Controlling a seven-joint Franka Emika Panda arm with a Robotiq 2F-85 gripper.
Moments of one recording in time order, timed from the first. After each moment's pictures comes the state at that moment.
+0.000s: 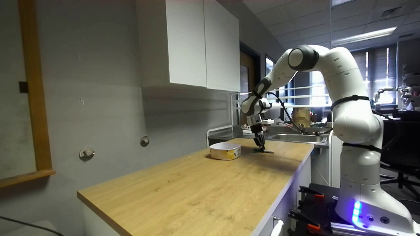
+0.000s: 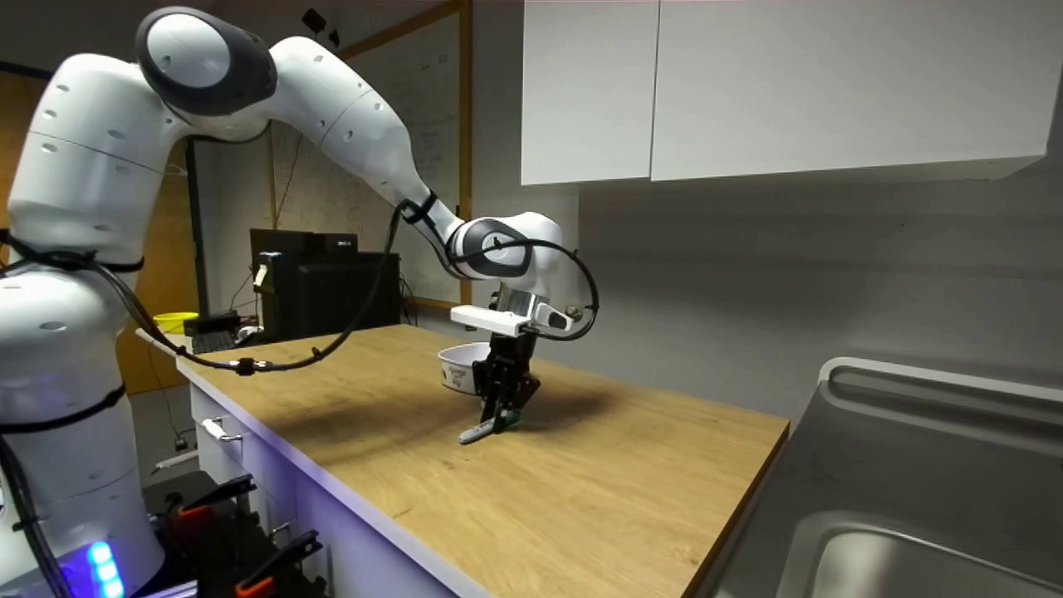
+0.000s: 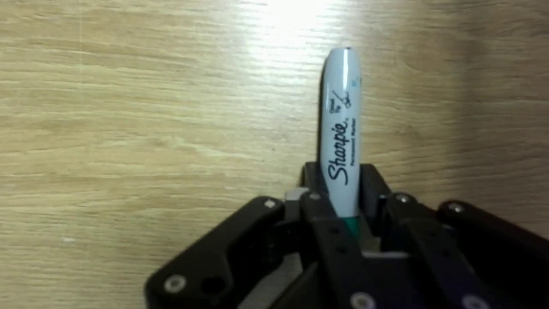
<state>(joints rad) -0.28 0.28 -0.22 -2.01 -0.06 2.01 -0.48</state>
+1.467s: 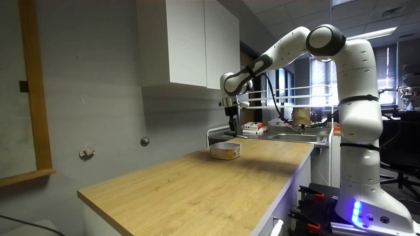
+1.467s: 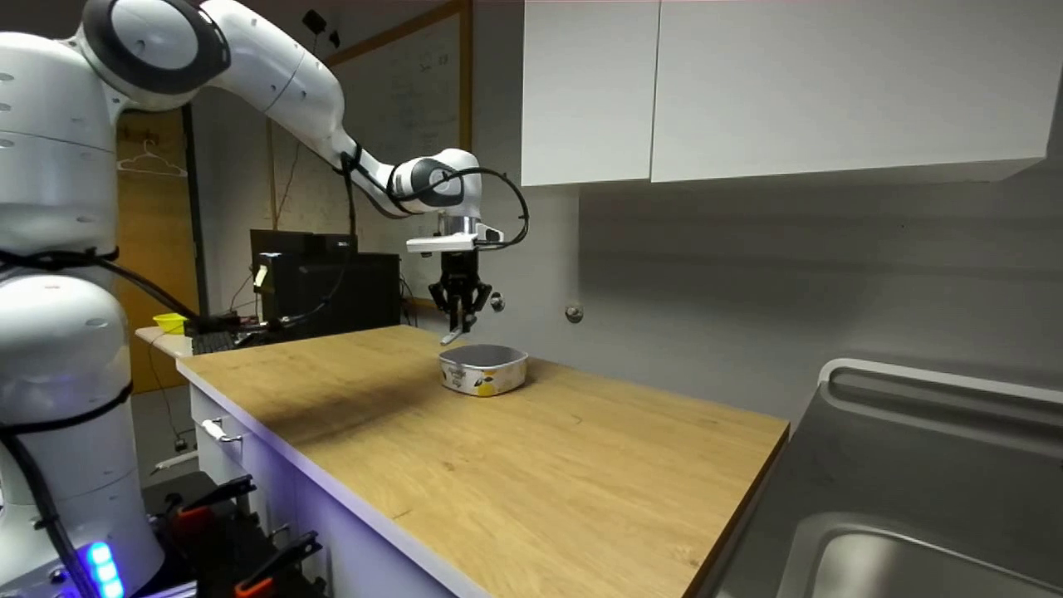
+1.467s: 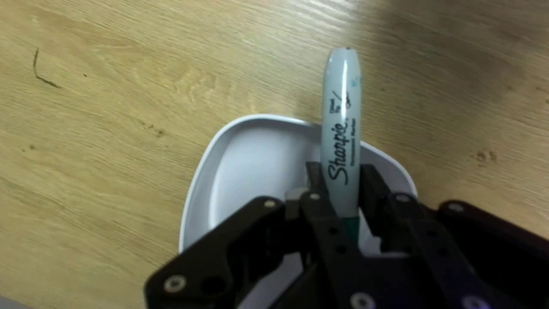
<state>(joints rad) -0.04 0.06 -0.05 -2.00 -0.13 1.99 -0.38</state>
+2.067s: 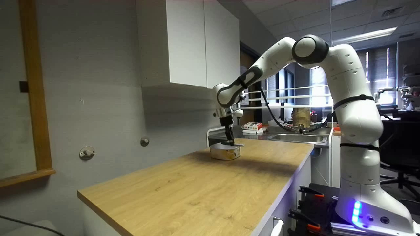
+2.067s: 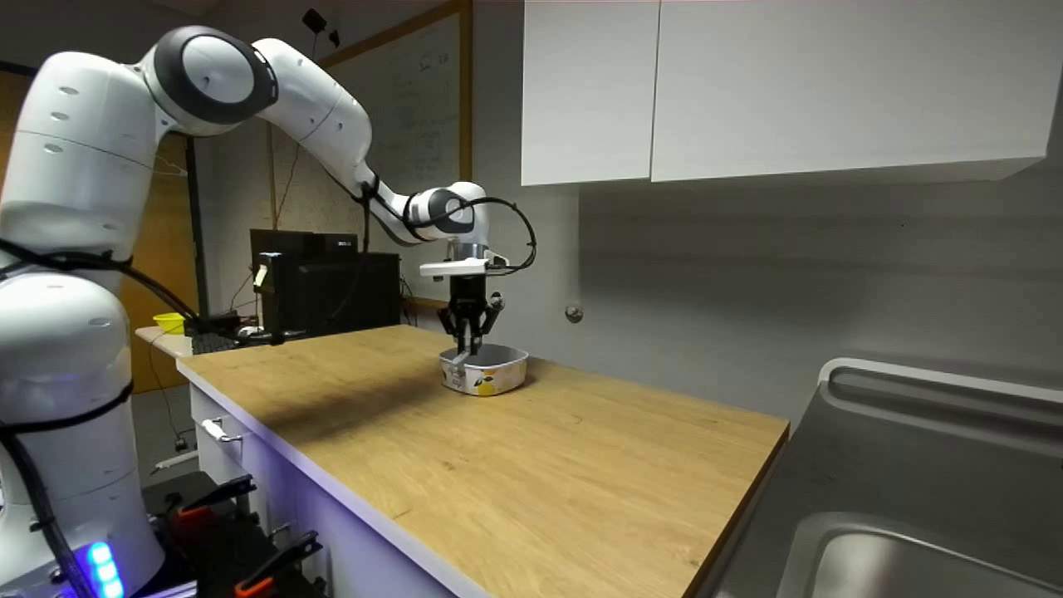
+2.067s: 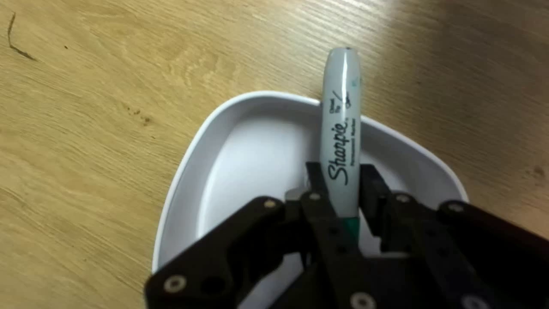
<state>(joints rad) -0.03 0.23 -0.04 -1.90 -0.20 1.99 -0.37</state>
